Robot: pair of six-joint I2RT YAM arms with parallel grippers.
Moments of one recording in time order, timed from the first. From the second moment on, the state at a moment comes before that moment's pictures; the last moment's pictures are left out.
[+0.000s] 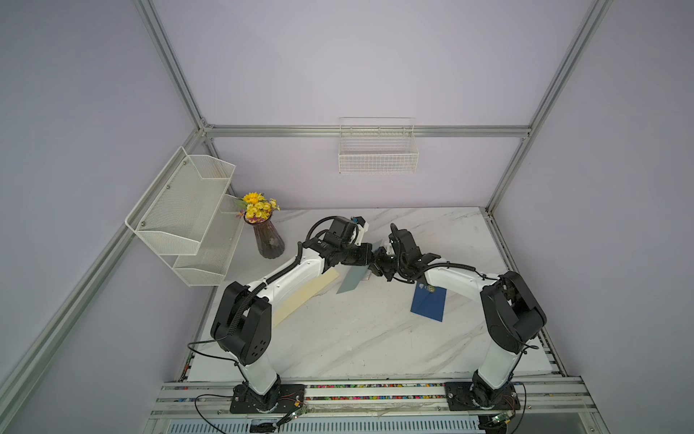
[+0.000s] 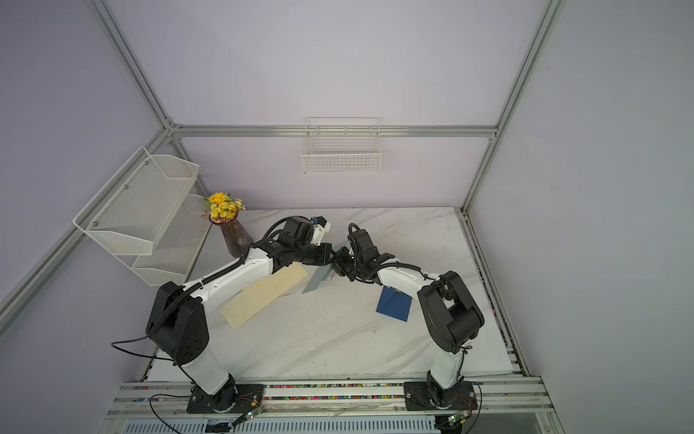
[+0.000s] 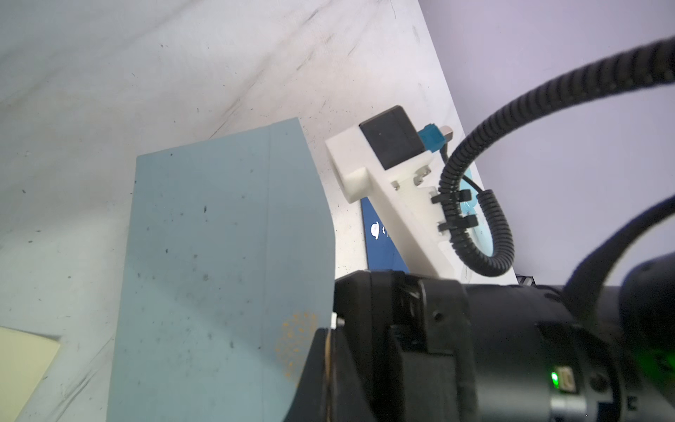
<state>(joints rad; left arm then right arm) -0.56 1.71 1.38 -0.43 0.36 -0.46 0.57 1.79 1.18 -0.07 -0.41 1.26</state>
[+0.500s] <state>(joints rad) -0.48 1.61 1.32 -0.33 0.44 -0.46 0.59 1.66 1.25 -0.22 -0.41 1.22</state>
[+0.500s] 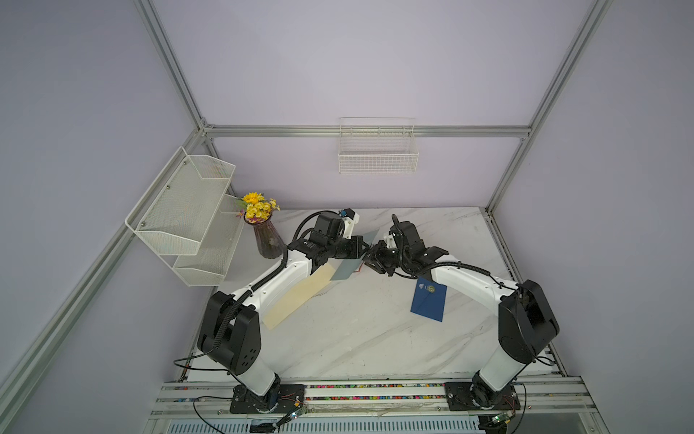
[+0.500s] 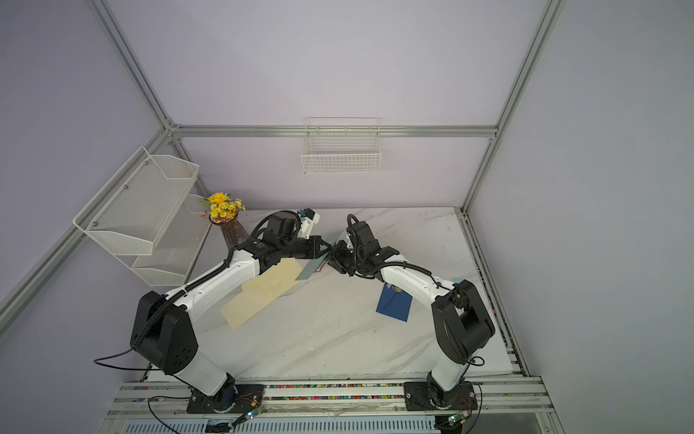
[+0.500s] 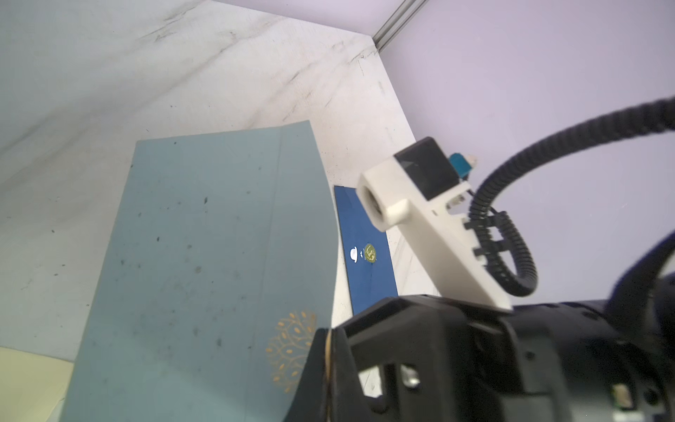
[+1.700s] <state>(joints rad) -0.41 1.59 1.20 -0.26 0.55 -0.60 0.59 1.67 1.19 -0.28 -0.38 1.15</state>
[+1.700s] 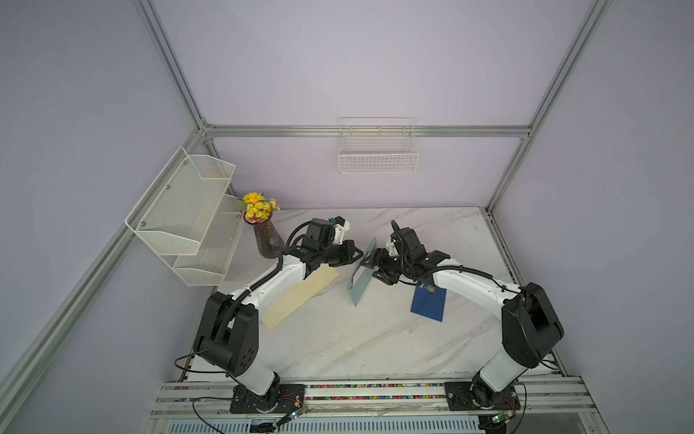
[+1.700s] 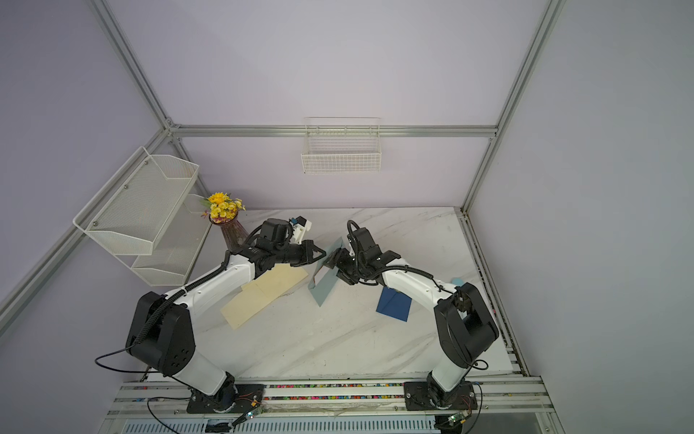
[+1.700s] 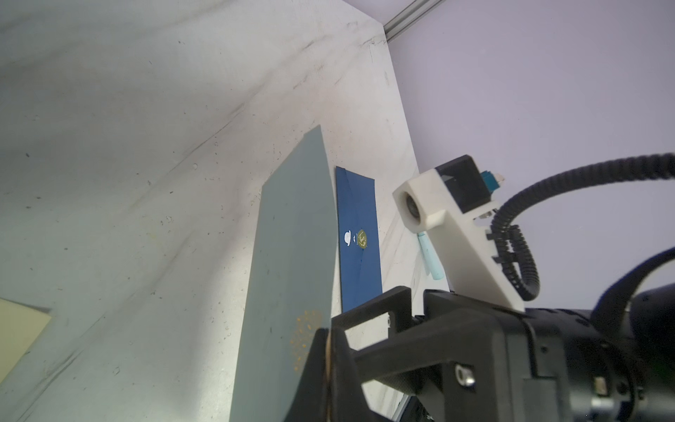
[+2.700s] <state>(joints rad) -0.40 1.60 1.22 -0.24 0.57 -0.63 0.60 1.63 1.28 -0.42 -0.36 1.06</state>
